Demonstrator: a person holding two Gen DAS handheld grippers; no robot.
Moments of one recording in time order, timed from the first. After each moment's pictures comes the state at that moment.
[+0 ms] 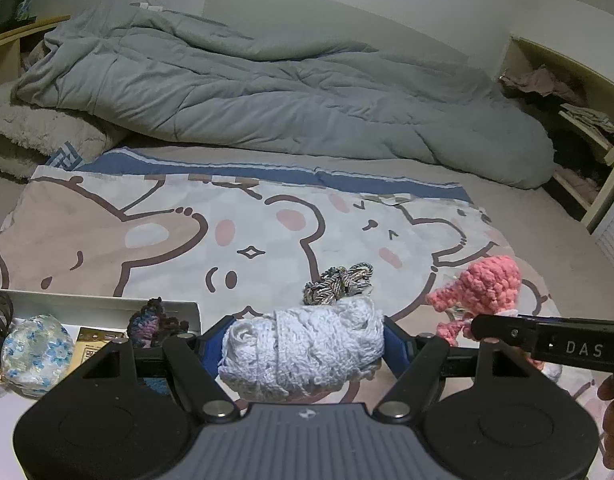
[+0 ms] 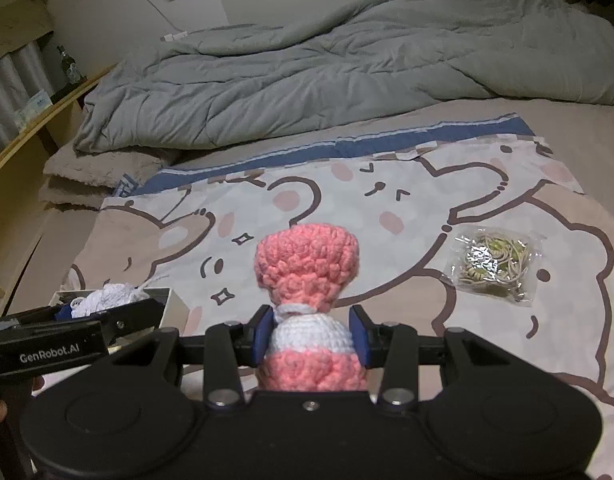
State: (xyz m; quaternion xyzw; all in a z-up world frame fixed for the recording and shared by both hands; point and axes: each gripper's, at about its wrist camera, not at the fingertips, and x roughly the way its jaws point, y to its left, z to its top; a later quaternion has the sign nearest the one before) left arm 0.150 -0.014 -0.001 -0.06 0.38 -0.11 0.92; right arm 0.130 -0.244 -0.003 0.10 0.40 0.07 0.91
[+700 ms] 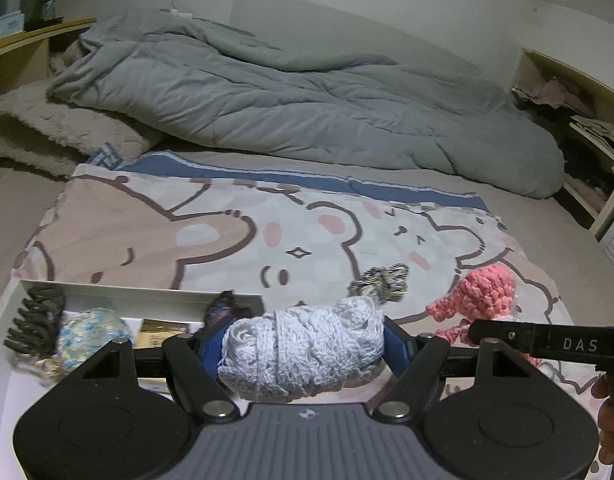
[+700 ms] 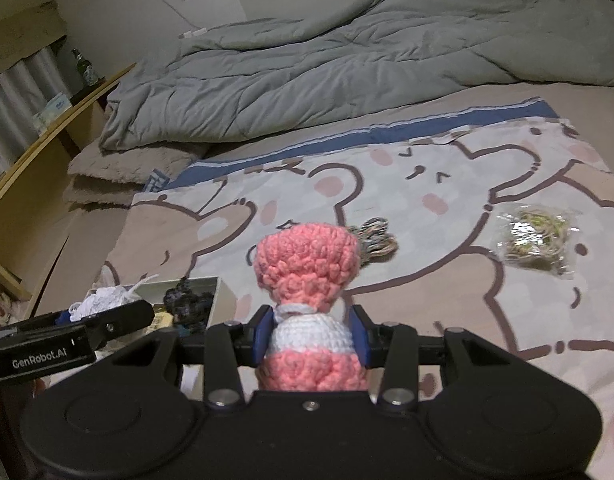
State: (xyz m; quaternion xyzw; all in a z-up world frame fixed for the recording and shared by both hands) left arm 0.125 0.047 0.011 -0.06 0.37 -0.08 0.92; right arm 0.119 -0.202 -0.002 0.13 0.41 0.10 0.90
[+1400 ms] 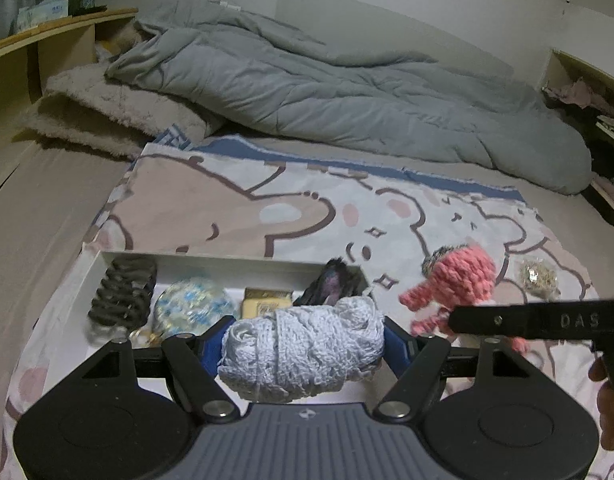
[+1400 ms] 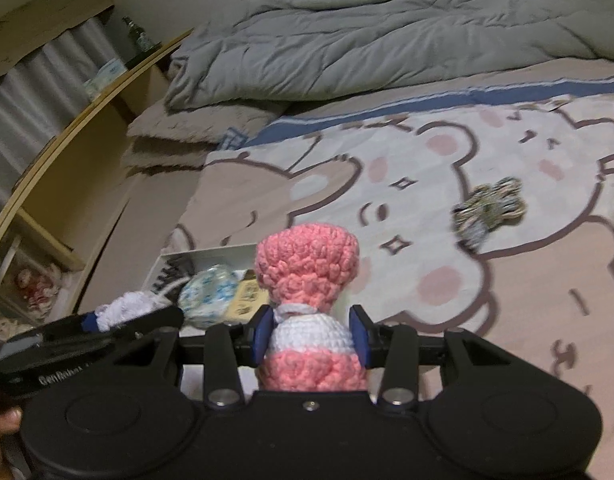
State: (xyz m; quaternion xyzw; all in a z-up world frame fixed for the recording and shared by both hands) left arm 0.091 0.134 0.001 -0.05 0.39 -0.05 0.92; right arm 0.121 -0.103 -0.014 0.15 0.43 0.19 0.87
